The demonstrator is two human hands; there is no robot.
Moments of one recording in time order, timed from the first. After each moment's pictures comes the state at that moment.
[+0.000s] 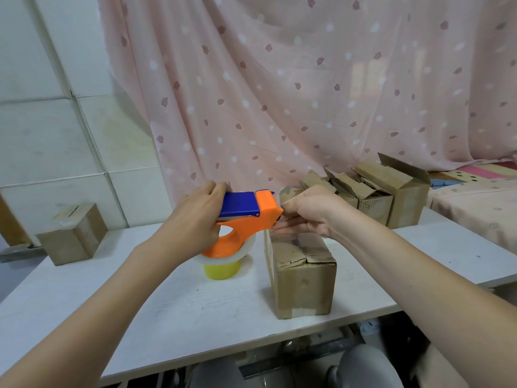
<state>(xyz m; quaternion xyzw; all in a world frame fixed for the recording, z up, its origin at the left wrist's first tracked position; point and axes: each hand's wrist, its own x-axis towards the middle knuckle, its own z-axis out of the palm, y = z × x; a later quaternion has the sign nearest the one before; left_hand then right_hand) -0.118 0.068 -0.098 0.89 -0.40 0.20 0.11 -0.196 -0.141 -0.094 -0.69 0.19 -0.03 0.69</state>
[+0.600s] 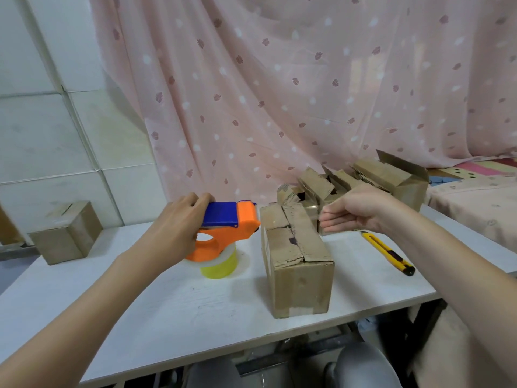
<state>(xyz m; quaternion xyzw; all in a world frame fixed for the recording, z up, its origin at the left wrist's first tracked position) -0.091 0.090 -0.124 0.89 -0.39 0.22 0.07 -0.220 -0.222 -0.104 -0.71 0.26 -0.03 0.65</state>
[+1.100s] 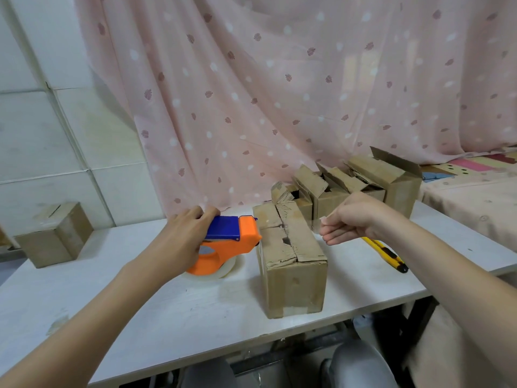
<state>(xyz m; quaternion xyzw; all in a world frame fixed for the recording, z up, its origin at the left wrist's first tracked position) -0.096 0.073 -0.143 0.90 -0.41 0.16 0.01 -0.224 -0.229 -0.121 -0.76 0.29 -0.01 0.58</state>
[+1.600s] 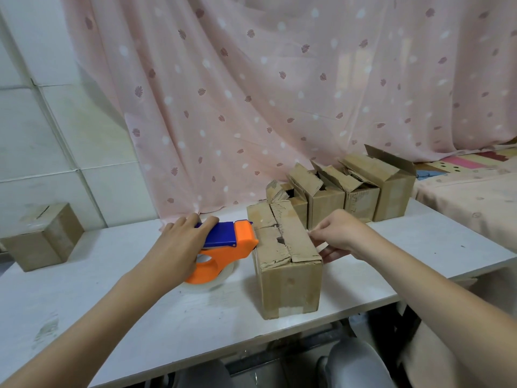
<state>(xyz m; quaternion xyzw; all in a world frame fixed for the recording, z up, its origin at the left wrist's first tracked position) -0.088 0.072 -0.170 0.90 -0.41 0.17 0.02 -0.222 -0.209 -0.155 -0.81 0.27 -0.01 0.52</state>
